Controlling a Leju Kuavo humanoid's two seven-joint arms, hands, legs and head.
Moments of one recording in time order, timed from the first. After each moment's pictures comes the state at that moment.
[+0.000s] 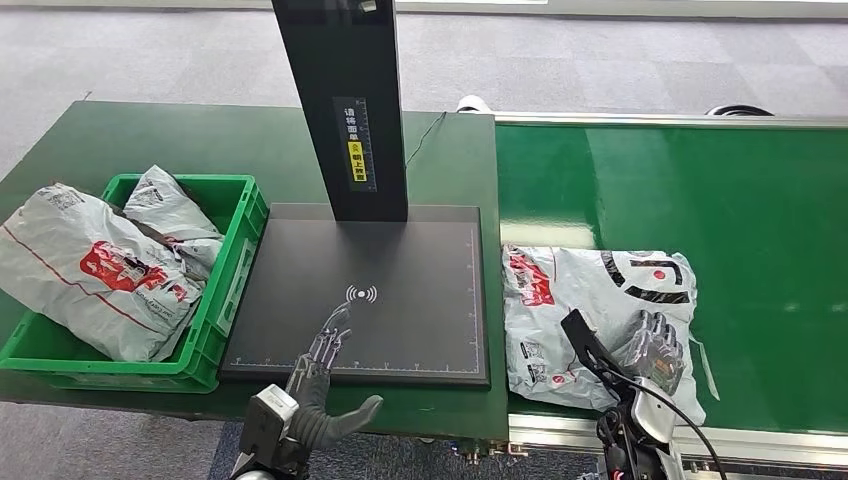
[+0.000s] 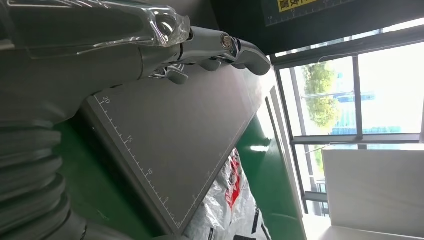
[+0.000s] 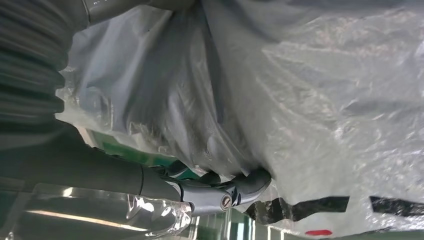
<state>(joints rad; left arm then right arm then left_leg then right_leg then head) 0.09 -0.25 -0.19 -1.40 -0.38 -0.19 -0.50 -0.35 0.09 -0.34 -0.71 1.42 -0.30 0.16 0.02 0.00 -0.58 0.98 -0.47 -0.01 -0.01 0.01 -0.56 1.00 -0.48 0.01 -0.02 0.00</state>
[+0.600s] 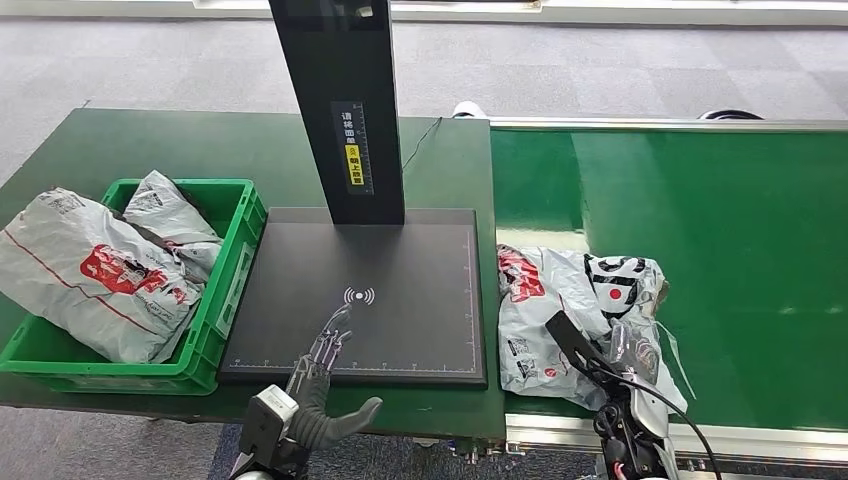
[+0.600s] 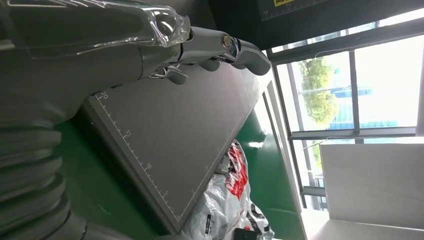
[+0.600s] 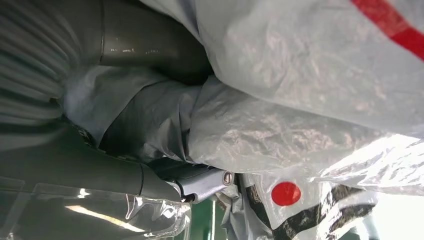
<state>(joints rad) 0.09 -0.25 -0.19 -1.39 -0.38 -0.20 -0.50 -0.38 0.08 -0.33 -0.61 1.29 -0.30 -0.07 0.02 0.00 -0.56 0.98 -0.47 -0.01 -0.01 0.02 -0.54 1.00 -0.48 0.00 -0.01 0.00</state>
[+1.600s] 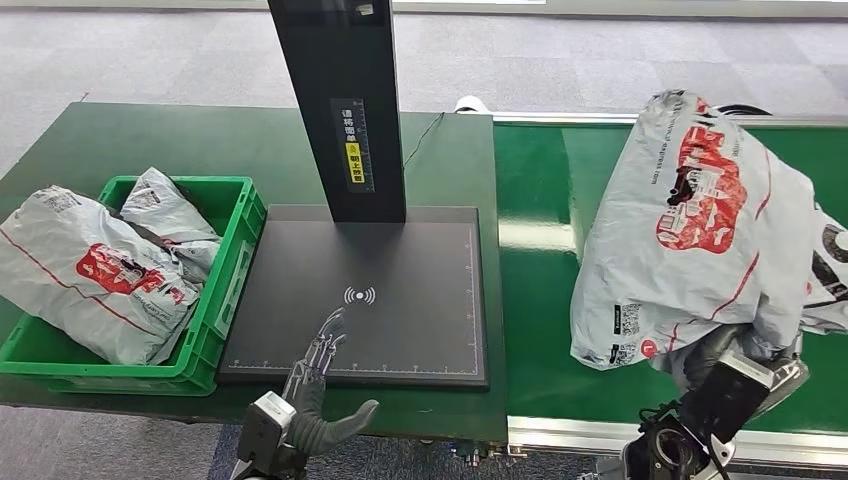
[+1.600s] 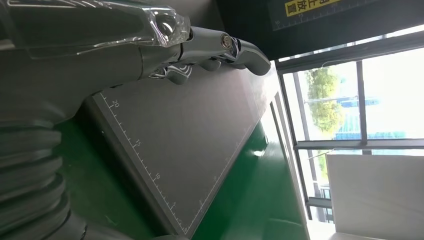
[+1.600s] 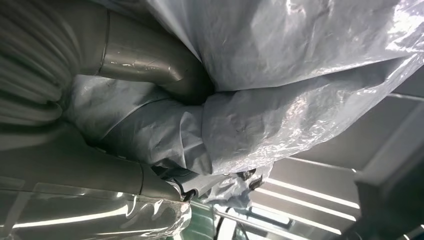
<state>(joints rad) 0.10 -0.25 -0.19 -1.39 -0.38 -0.14 -0.53 -0.10 0.20 -0.28 -1.43 0.22 -0.68 -0.70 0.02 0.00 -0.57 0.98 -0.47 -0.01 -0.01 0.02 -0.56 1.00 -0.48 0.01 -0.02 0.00</state>
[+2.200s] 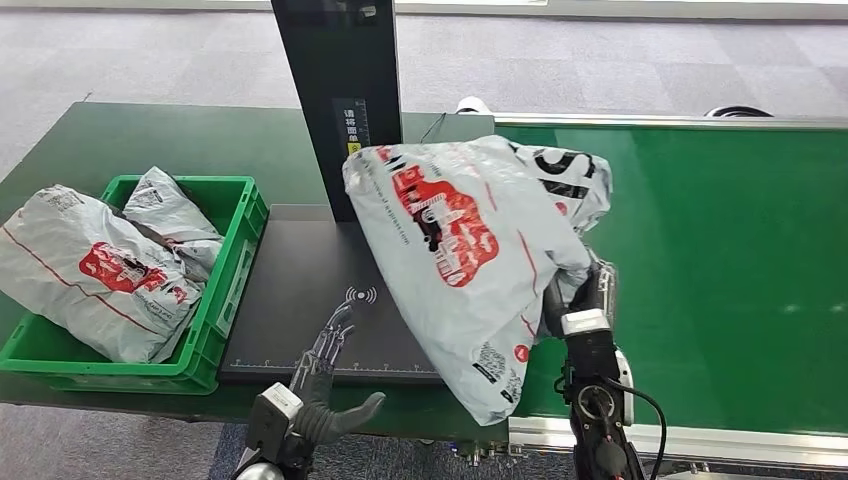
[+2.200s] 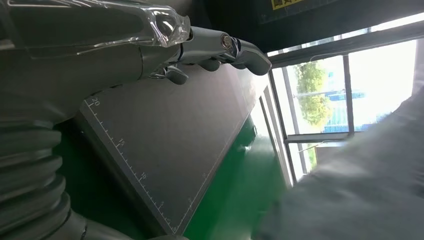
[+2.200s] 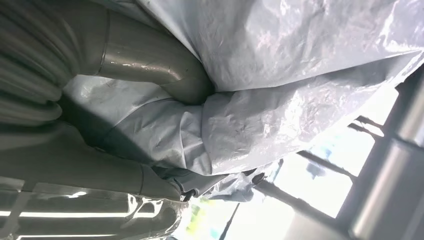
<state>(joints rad) 0.04 -0.25 -0.19 -1.32 -0.38 -0.17 -0.57 -0.24 0.16 0.04 -1.20 0.41 -0.22 -0.69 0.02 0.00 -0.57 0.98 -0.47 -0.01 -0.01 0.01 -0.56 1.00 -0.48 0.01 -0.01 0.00</state>
